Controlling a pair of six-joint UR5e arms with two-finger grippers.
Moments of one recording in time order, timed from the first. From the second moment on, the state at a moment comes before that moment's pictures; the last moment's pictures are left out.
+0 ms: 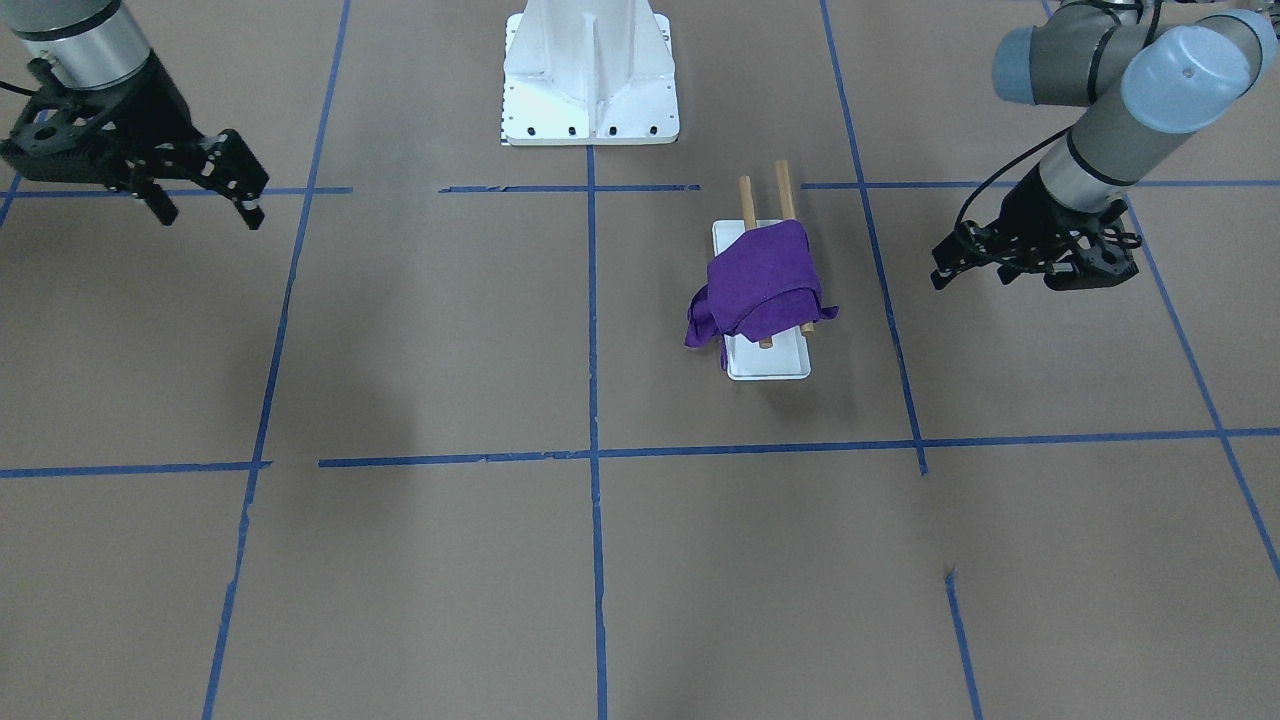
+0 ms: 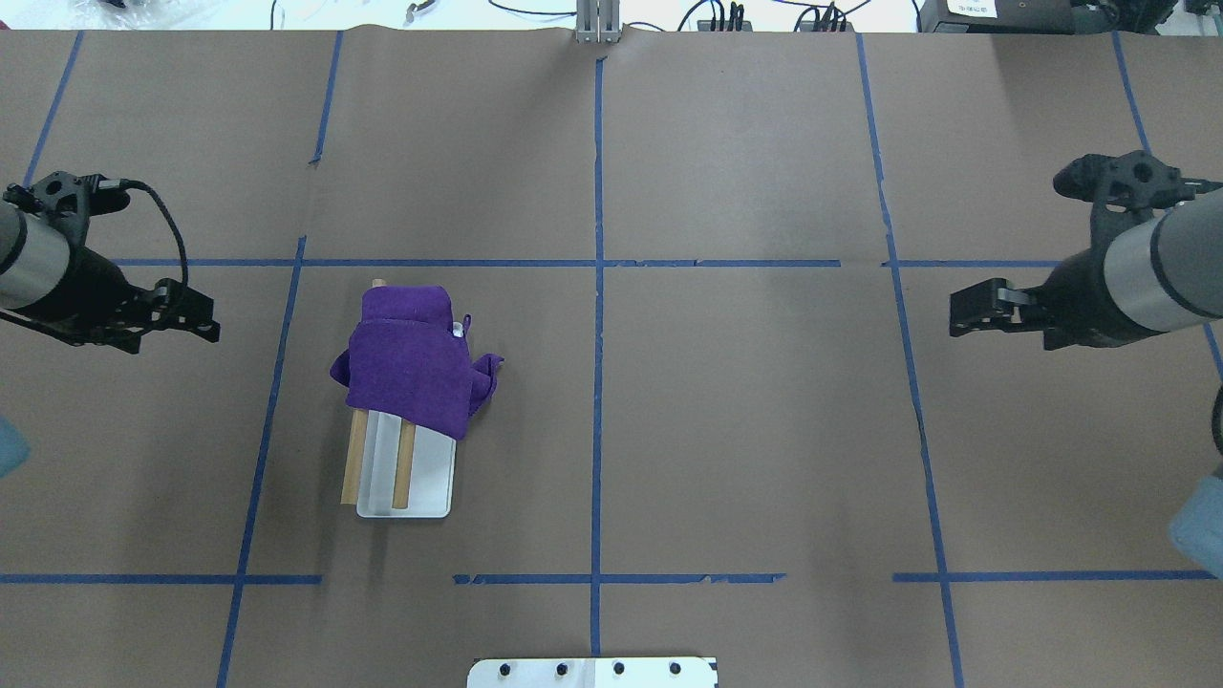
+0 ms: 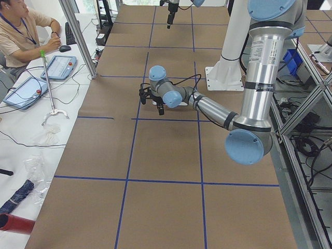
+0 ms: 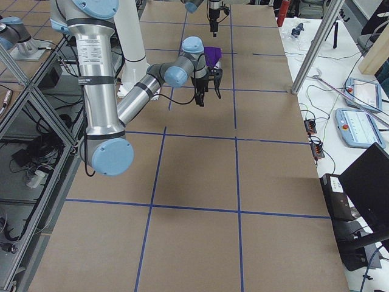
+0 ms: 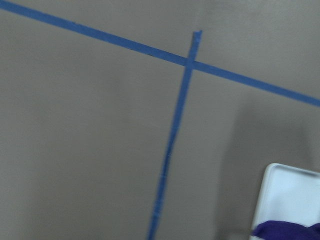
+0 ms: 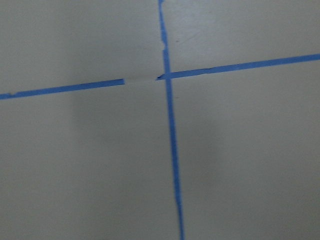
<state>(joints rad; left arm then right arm) -0.95 -1.59 -1.88 -1.91 -2.23 -0.88 0.86 -1.59 2.24 -1.54 2.00 1.02</state>
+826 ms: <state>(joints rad) -1.43 -1.54 -1.71 -1.82 -2.25 -0.01 1.46 -1.73 1.89 -1.54 2.36 0.09</state>
